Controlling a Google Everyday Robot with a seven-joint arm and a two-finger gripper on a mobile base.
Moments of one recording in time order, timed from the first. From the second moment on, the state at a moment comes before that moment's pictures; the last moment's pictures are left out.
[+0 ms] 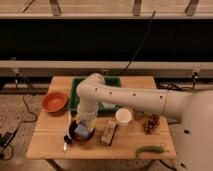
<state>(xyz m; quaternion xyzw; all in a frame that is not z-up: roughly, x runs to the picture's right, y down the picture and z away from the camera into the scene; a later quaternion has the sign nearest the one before) -0.110 0.186 0.732 -0.31 -0.30 -0.42 0.80</state>
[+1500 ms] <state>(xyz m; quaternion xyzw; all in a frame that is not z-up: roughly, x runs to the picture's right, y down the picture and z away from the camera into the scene) -0.107 0.220 0.720 -0.31 -0.31 -0.45 0.78</state>
